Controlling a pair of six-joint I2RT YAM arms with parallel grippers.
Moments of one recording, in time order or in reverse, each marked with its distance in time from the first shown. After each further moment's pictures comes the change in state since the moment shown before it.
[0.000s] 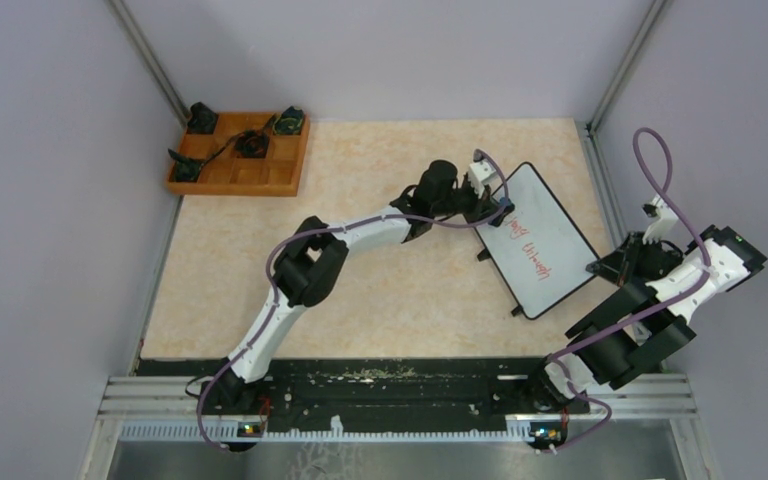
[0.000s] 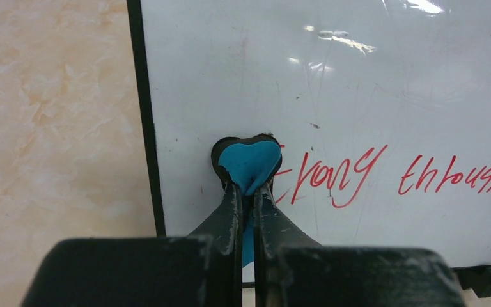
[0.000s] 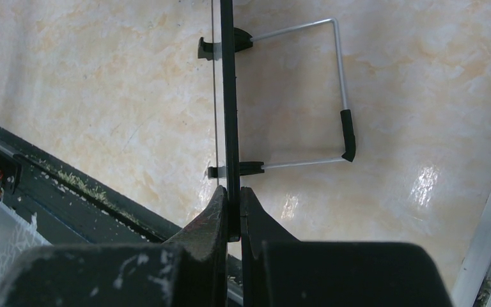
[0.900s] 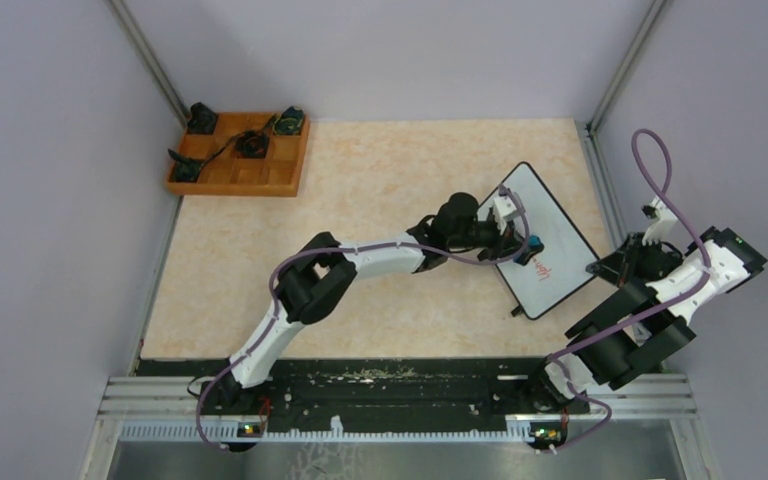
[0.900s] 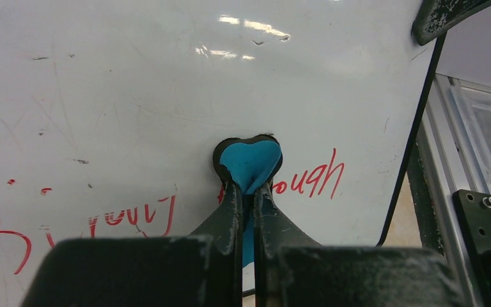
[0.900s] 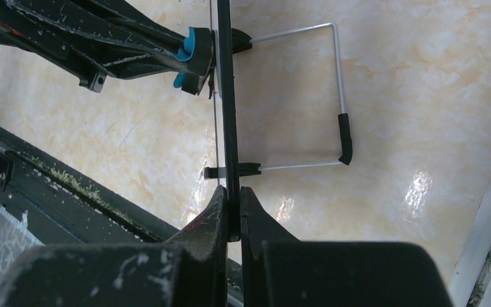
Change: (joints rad) left arm -0.151 -0.073 -0.175 0.171 0.021 -0.071; right arm -0.005 0.000 -0.004 -0.009 0.002 -0.040
